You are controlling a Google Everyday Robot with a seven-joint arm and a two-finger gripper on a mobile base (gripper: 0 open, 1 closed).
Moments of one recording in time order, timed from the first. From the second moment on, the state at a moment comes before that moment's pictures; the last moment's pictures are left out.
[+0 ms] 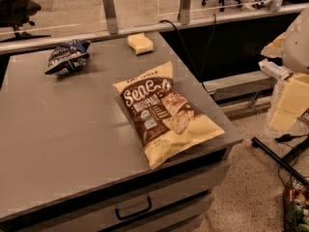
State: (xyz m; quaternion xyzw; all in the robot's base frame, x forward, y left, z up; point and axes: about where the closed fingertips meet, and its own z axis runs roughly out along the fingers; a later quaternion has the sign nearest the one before) arm 0.438 -0.217 0.976 -0.60 0.78 -0.03 0.16
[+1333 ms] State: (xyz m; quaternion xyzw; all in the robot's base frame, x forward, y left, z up) arm 0.464 -0.181 0.927 -0.52 0.82 0.15 0.17
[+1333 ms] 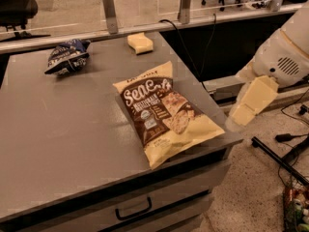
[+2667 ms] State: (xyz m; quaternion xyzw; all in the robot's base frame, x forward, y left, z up) arm 0.458 -0.096 0.863 -0.42 0.84 0.33 0.12
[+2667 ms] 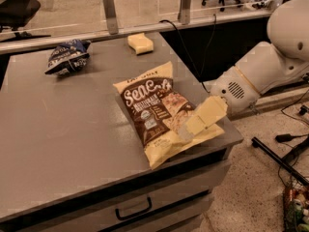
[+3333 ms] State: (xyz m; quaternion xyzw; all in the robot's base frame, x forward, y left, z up) arm 0.454 -0.090 0.849 -0.42 0.84 0.32 0.11
